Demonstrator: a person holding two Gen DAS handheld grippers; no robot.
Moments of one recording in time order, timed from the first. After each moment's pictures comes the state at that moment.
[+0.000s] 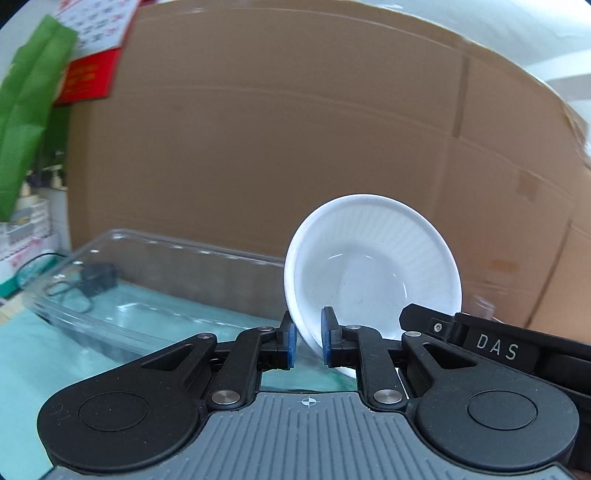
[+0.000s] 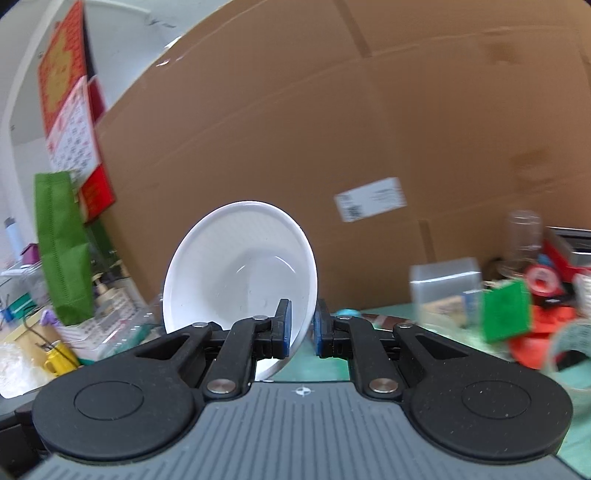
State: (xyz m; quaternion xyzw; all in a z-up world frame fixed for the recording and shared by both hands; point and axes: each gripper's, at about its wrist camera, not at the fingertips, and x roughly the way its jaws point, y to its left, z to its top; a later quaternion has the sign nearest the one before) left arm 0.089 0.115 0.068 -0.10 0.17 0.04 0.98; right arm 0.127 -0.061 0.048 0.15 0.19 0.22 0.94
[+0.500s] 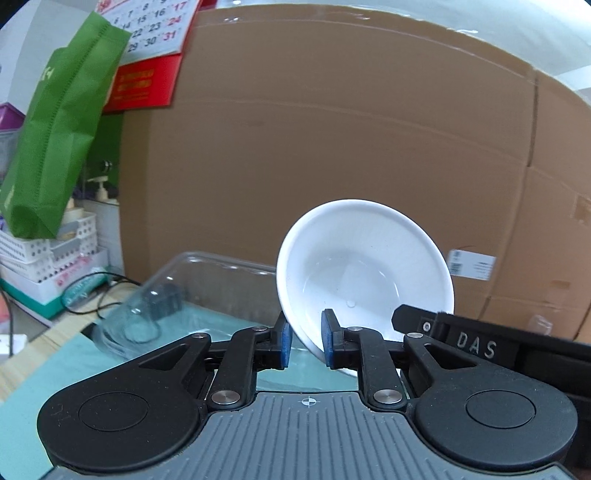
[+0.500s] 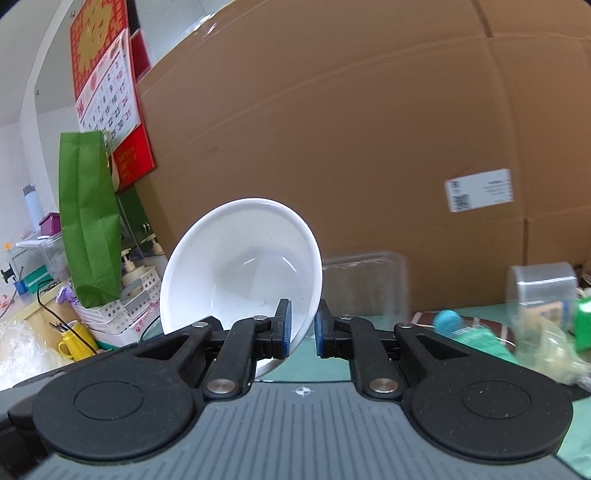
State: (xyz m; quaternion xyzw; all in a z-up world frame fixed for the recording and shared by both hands) left arm 0.085 0.202 0.077 -0.09 0.17 0.09 0.98; right arm 0.143 0.040 0.064 0.11 0.21 0.26 0.94
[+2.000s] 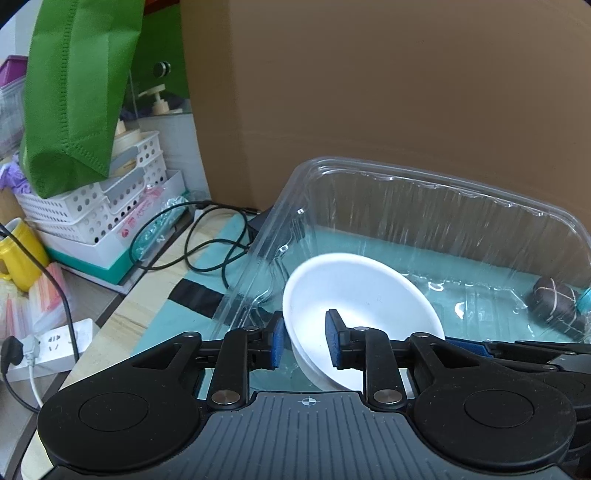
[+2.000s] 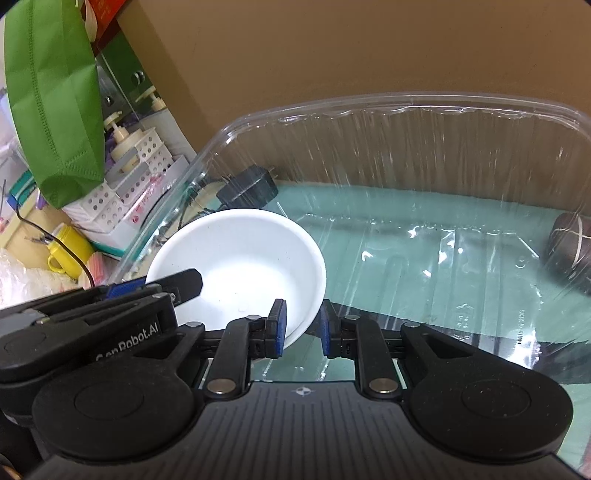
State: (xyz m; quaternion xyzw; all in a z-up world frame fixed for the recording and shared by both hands) left arm 0.158 0.345 0.035 -0.07 0.36 0.18 0.91; right arm 0.222 0.187 -0.002 0.04 0.43 0.29 0.85
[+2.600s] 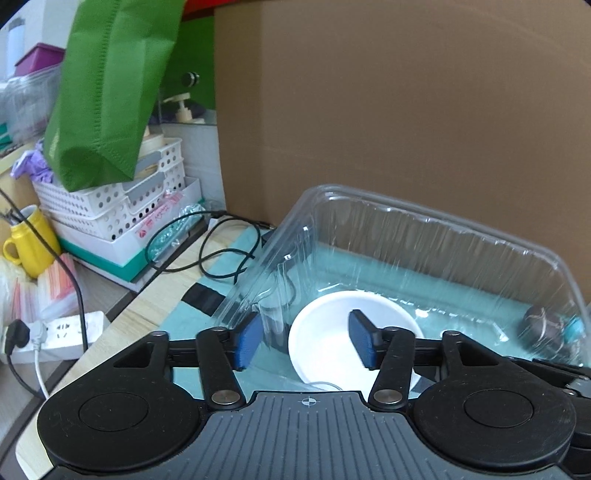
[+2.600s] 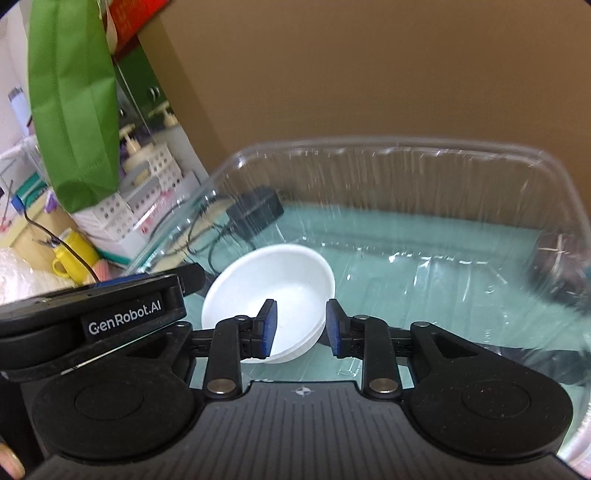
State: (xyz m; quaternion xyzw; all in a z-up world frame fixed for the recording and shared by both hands) left arm 0.134 0.347 0.054 -0.11 0.33 0.19 0.92; right arm 0.206 0.165 0.011 0.05 0.38 0.30 0.87
